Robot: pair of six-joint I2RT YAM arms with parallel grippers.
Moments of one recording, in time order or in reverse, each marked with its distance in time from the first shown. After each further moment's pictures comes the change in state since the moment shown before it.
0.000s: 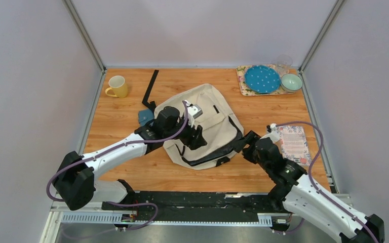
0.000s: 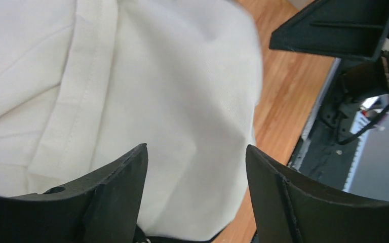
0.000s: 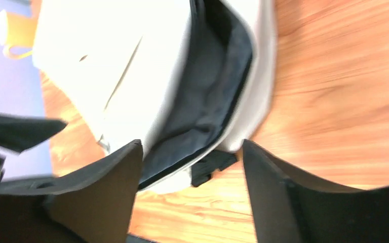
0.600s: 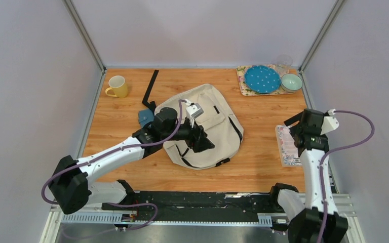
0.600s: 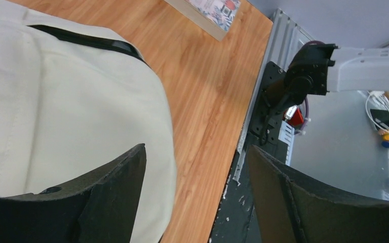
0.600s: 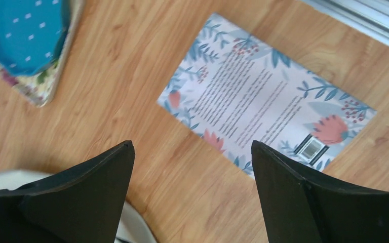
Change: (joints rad) left arm -0.030 -0.075 -0.031 0.150 0.164 -0.176; right arm -0.910 0.241 0.353 -0.271 0.006 -0.305
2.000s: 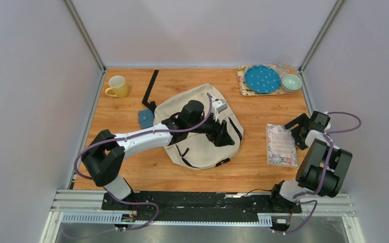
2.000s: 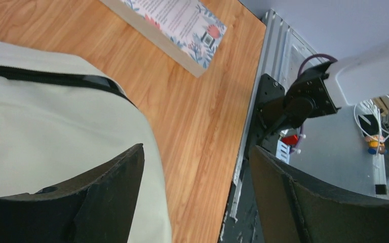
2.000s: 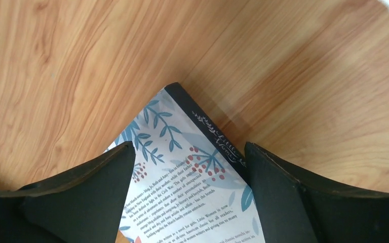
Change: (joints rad) left arm -0.087 0.364 0.229 0.087 0.040 -0.057; right arm -0.296 0.630 -0.019 0.425 -0.361 -0.214
